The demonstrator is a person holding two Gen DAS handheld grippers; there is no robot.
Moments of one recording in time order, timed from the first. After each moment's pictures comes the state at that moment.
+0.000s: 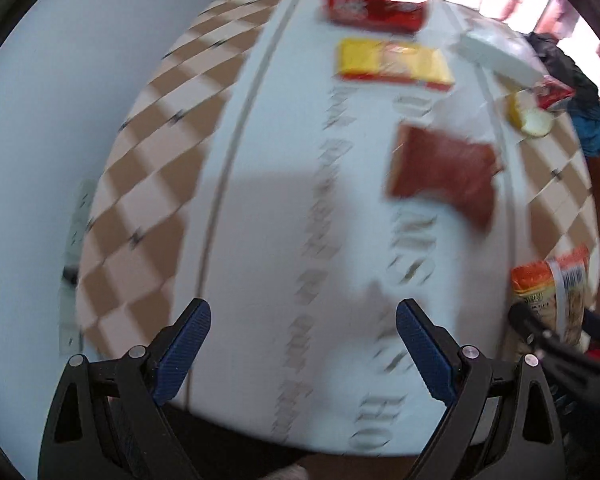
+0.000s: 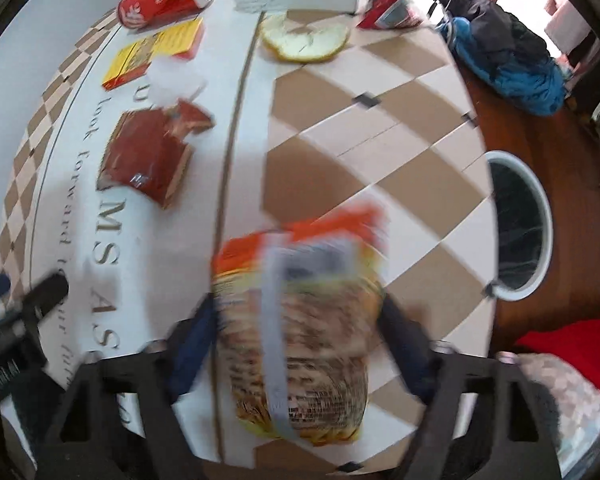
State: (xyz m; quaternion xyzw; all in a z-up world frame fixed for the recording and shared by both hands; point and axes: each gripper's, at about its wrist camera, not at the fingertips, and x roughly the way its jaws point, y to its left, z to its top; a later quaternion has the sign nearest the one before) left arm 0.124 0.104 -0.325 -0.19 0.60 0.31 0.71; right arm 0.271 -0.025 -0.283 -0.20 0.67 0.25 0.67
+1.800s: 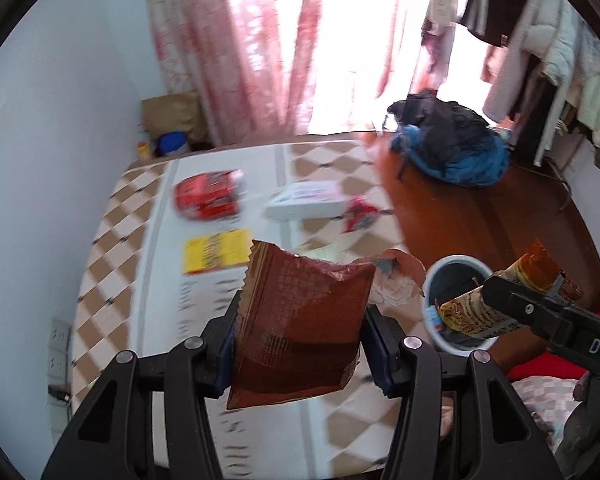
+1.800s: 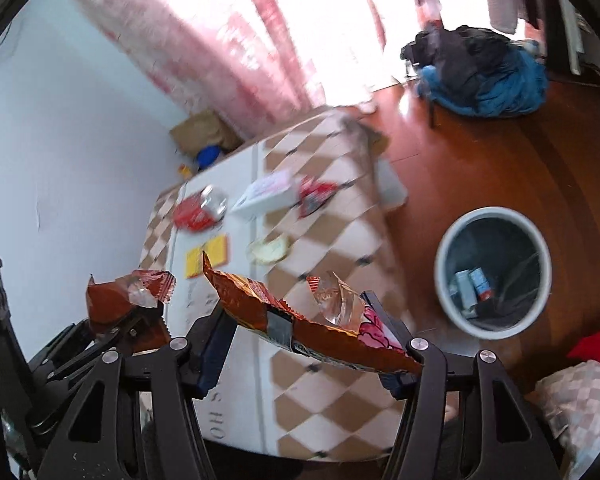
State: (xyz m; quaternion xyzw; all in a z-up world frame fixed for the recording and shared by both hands) left arm 0.223 -0.007 -0.171 -0.11 0.47 0.20 0.85; right arm 0.390 -0.164 -0.125 0.07 0.59 0.30 0.74
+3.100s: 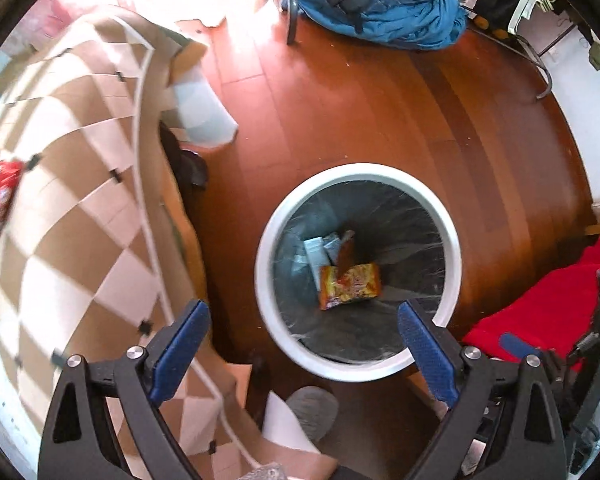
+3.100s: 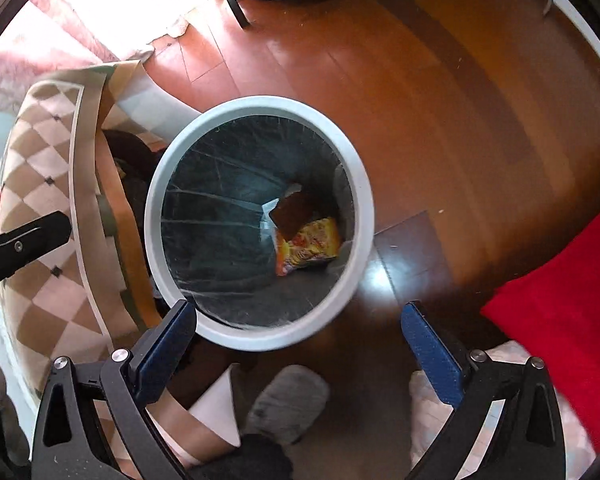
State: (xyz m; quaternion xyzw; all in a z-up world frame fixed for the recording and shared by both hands) left arm 0.470 -0.177 -0.385 -0.12 0.66 0.08 0.74; right arm 0.518 -0.382 -0.397 0.01 0.73 0.11 0.67
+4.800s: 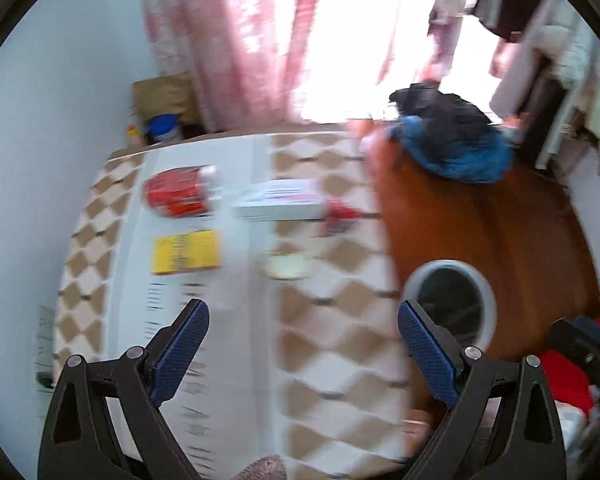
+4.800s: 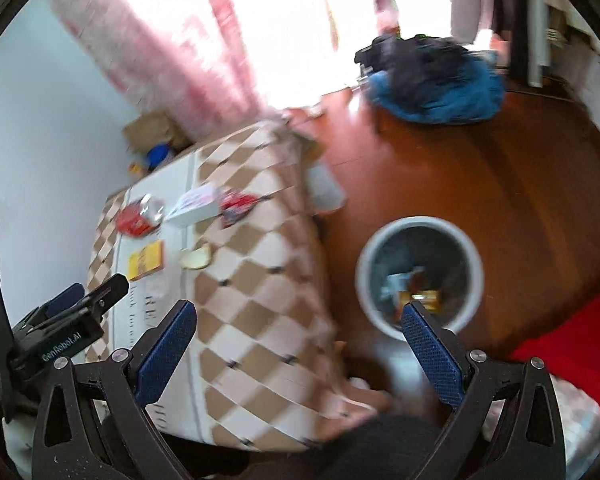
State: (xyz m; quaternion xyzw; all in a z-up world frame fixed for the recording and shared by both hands) left arm 0.269 0.021 -0.198 -0.13 0.51 0.23 0.82; right arm 0.422 -0.175 -0.123 -0.01 0.61 0.25 0.75
